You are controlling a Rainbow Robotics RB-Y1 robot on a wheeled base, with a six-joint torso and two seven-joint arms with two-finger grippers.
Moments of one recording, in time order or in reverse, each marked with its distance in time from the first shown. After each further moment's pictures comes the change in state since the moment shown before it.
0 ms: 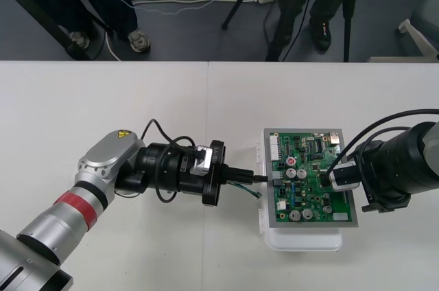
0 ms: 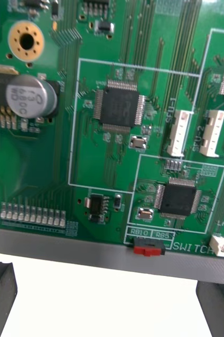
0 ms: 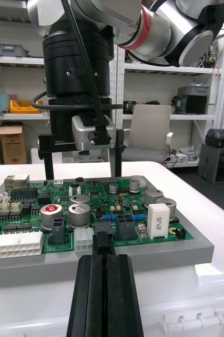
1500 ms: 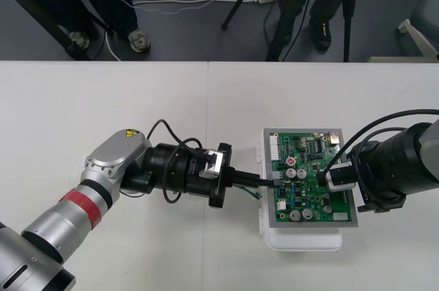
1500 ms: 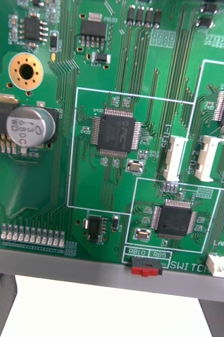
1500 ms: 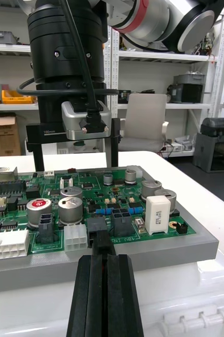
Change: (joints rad) right arm -0.001 0.020 0.000 0.001 0.000 -0.001 0.000; left arm -0.016 -0.006 -0.041 0.000 -0.023 0.042 0.000
